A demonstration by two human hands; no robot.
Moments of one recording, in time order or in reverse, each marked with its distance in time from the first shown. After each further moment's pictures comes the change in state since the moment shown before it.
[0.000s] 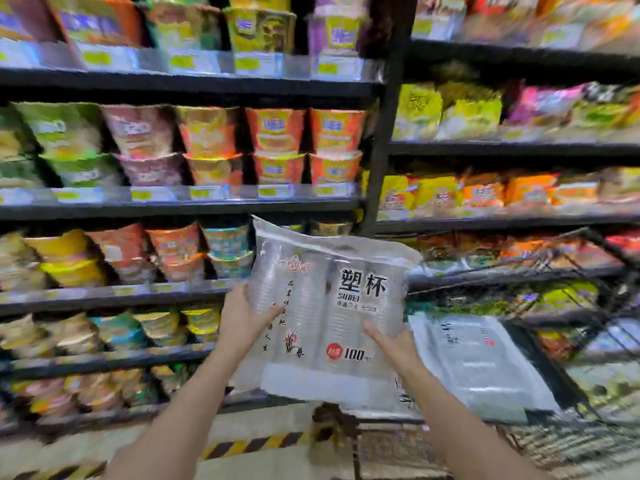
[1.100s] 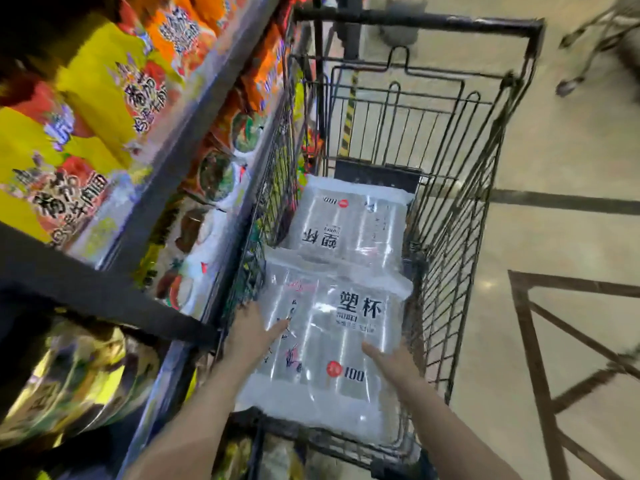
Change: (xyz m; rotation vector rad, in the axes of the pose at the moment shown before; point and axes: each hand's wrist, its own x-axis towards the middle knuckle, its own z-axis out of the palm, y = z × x) left_hand 0.238 -0.013 0.397 0.686 -1.235 0.697; right_hand 0.151 0.155 0.033 0.518 0.842 0.896
